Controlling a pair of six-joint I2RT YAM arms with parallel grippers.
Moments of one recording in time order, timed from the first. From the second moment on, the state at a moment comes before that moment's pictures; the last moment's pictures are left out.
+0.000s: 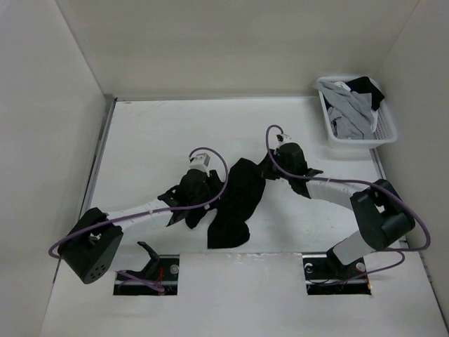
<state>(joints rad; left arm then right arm) -0.71 1.26 0.48 0.24 -0.09 -0.72 0.54 1.53 0.74 0.27 -0.14 0.69</state>
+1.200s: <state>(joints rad) -0.58 1.77 0.70 0.53 0.10 -0.94 0.43 1.60 0.70 0.41 -0.20 0.75</state>
